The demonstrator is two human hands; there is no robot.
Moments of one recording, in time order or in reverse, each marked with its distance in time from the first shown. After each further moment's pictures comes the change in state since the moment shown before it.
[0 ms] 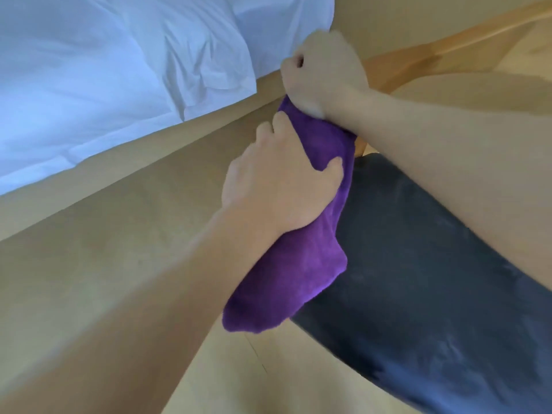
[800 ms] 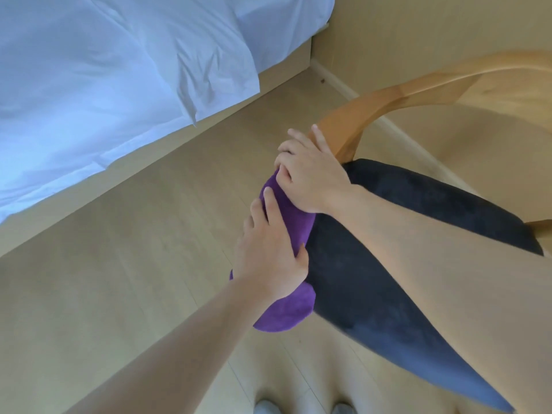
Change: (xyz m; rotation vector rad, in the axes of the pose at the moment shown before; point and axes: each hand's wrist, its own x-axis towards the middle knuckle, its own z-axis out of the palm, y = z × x) left_hand -0.066 -0.003 -0.031 0.092 -0.208 -0.034; right_hand -0.084 -0.021 -0.040 -0.063 -0.415 -0.234
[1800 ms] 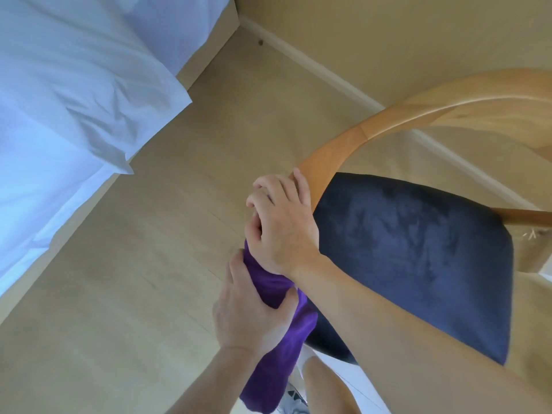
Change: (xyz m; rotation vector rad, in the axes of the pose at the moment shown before) left_hand 0.123 0.012 -0.020 -0.196 -0.182 -0.177; right_hand 0.072 0.044 -0.003 0.305 0.264 0.421
